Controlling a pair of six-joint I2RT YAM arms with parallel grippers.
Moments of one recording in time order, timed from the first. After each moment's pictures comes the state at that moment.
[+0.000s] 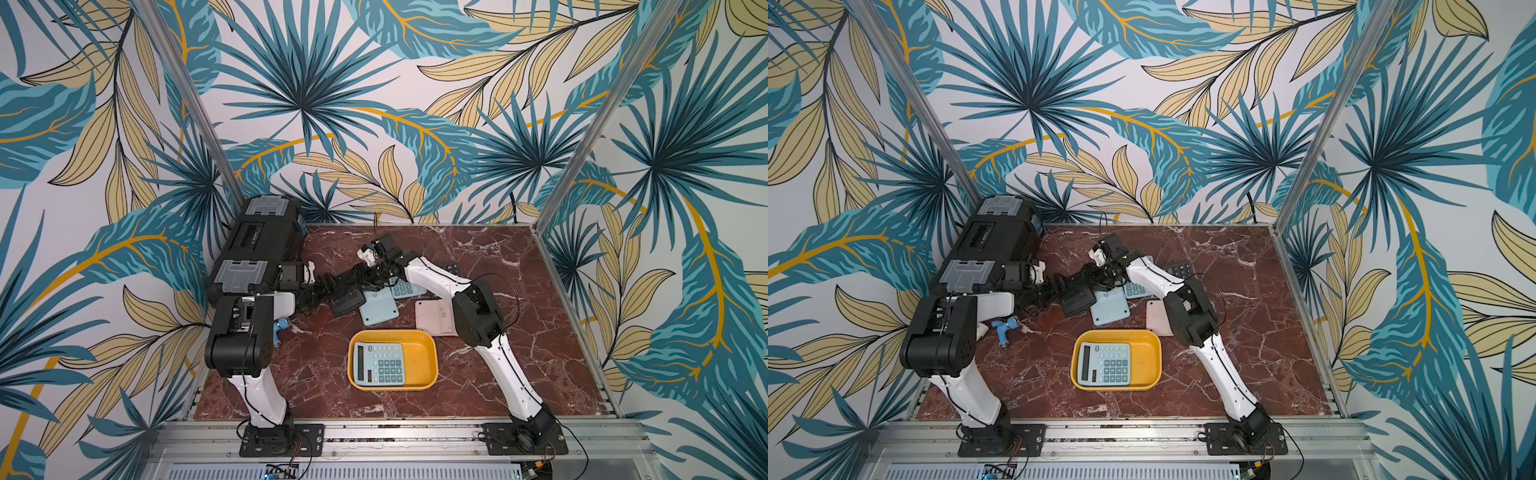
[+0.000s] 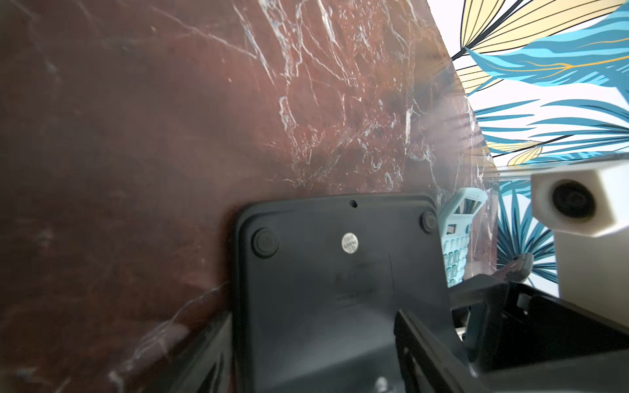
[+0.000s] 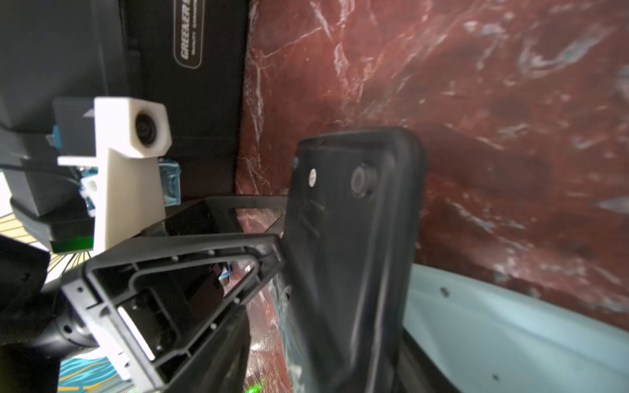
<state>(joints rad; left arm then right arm) 0.02 1.81 0.88 0.13 0.54 -0.67 0.64 2.52 2.16 -0.50 -0.63 0.70</state>
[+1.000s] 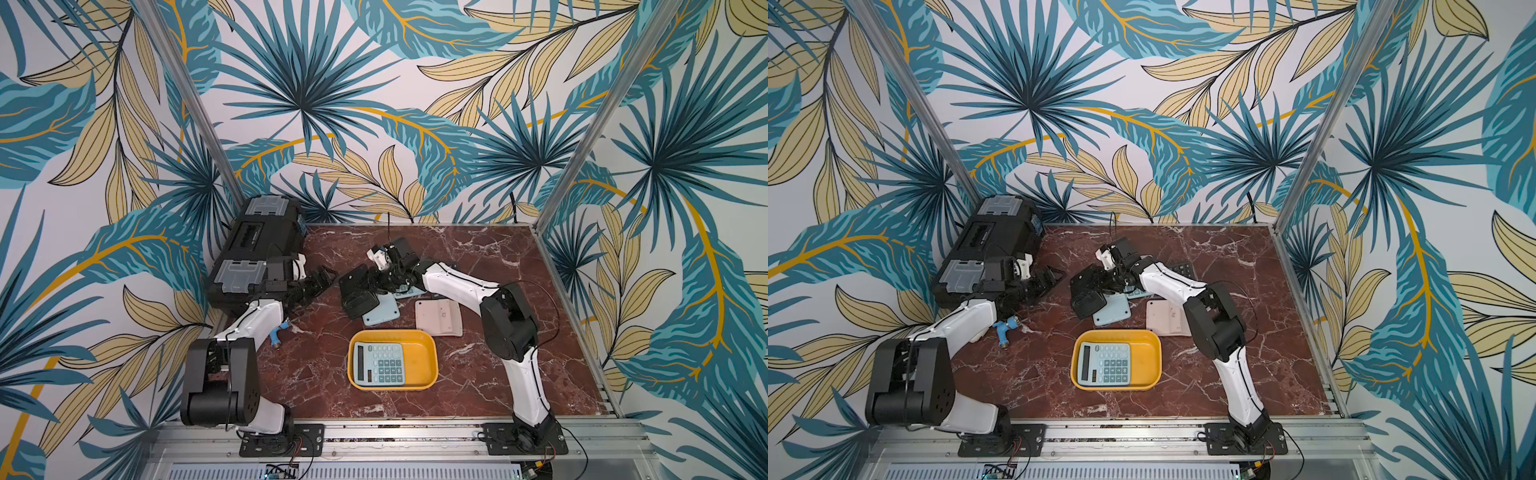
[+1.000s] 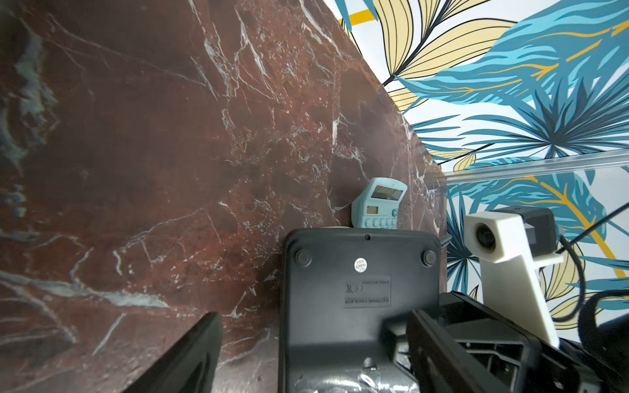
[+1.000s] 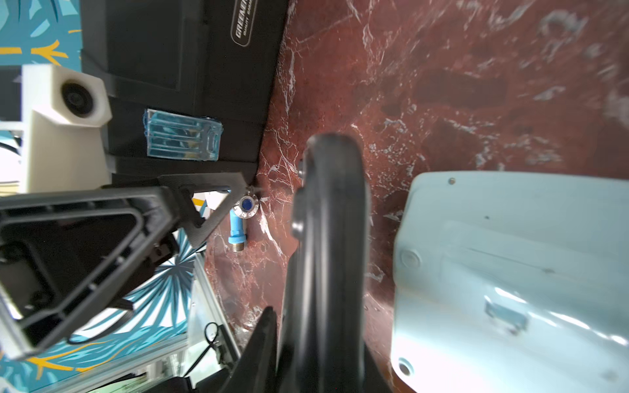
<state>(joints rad) 0.04 1.45 0.84 -0.07 0.56 -0.73 0.65 2.14 1.69 -0.32 -0.53 0.67</state>
